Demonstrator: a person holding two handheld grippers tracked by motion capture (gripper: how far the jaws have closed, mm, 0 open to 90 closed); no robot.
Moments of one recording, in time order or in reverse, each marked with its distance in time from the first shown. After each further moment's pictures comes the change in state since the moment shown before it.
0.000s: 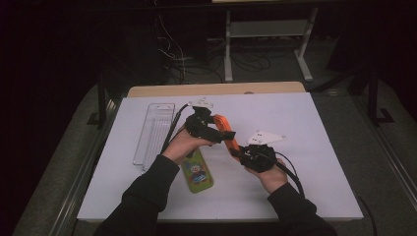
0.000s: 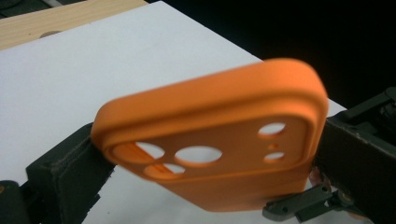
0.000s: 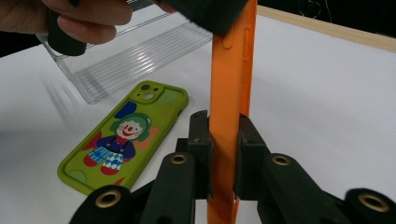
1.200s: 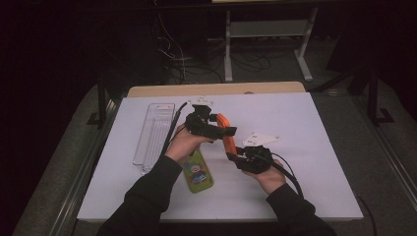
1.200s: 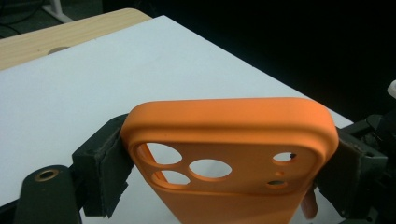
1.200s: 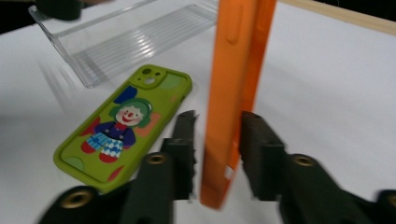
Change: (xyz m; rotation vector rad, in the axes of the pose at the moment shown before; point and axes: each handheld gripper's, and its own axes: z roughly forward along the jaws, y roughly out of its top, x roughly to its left) left arm -0.003 0.007 -0.005 -0.027 0.021 0.028; right arm 0.004 -0.003 0.009 0.058 0.005 -0.016
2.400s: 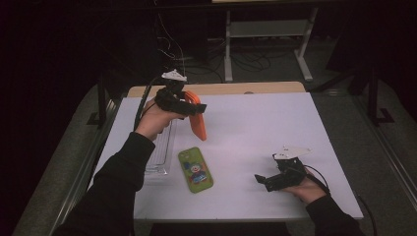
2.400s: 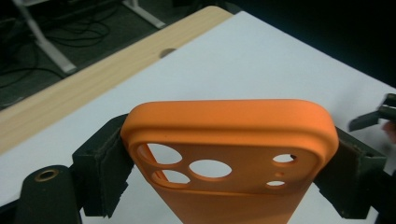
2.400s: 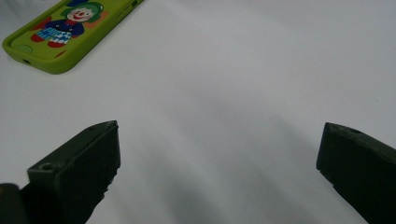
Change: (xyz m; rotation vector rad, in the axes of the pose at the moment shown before) left arm 0.044 0.044 -0.075 0.097 0.268 0.047; right arm -0.049 -0.066 -0.047 0.116 -0.036 -0.001
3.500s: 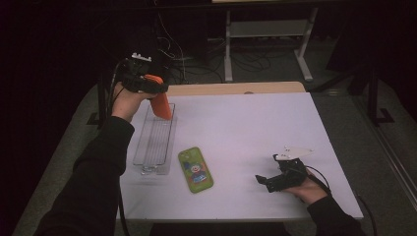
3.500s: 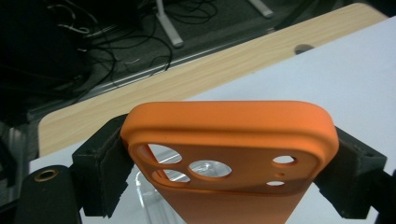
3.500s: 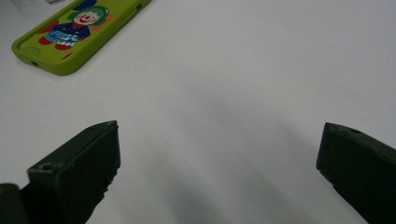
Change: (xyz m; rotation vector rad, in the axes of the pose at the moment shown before) left arm 0.082 0.003 -0.039 0.075 0.386 -0.155; right arm 0.000 -0.002 -0.003 -0.015 0.013 0.006
